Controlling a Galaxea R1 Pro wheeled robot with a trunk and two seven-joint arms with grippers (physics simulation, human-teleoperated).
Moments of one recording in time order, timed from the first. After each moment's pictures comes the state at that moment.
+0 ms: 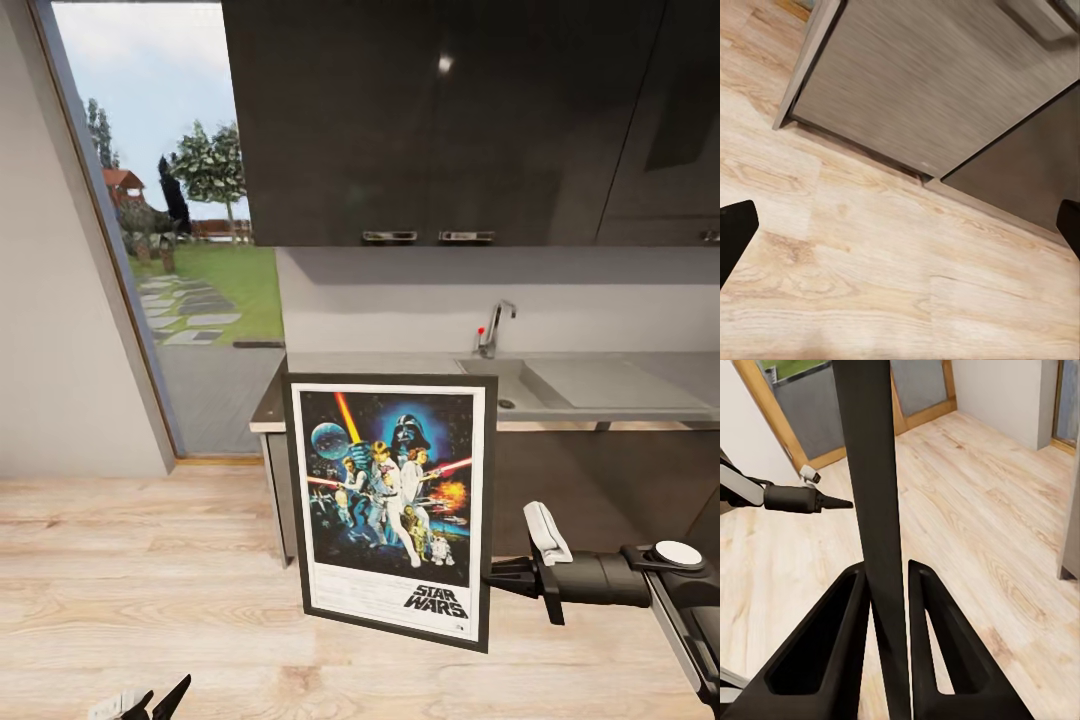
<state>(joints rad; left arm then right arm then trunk) -0.34 0.29 0.05 -0.03 0.72 -0.39 -0.95 -0.32 -0.34 -0.14 -1.41 0.01 0.43 1.55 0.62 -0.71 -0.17</state>
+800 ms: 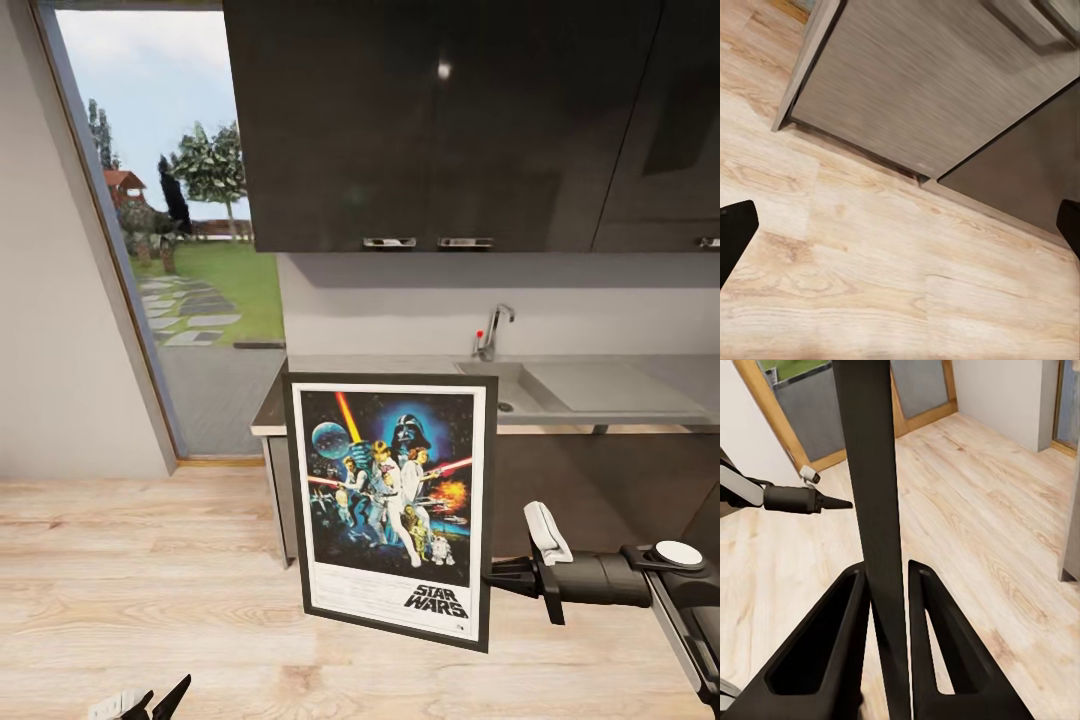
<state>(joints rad) -0.34 0.29 0.05 -0.03 0.72 -0.39 -0.95 -0.32 -0.34 -0.14 -1.41 0.01 0.43 1.55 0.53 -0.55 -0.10</state>
